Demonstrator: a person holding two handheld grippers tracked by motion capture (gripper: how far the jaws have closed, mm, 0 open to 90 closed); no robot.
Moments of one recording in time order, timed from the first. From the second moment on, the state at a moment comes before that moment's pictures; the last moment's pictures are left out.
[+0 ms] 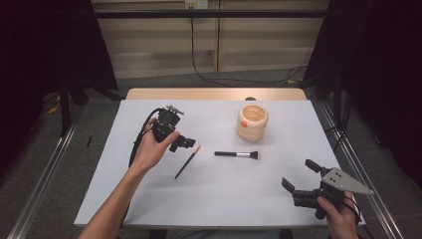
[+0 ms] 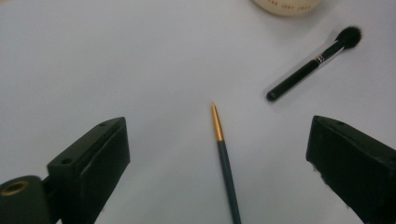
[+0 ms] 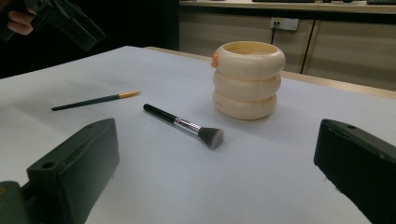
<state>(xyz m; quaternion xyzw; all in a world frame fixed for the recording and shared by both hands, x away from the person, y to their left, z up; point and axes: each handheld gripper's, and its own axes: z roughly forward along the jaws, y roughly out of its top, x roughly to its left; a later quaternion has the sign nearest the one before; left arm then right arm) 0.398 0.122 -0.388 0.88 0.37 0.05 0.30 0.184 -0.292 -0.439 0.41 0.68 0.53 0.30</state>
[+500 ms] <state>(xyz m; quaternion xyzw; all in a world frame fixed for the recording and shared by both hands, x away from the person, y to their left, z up) 0.403 0.117 -0.406 0.90 0.39 -0.01 0.20 0.184 -0.292 -0.439 0.41 0.68 0.53 0.29</state>
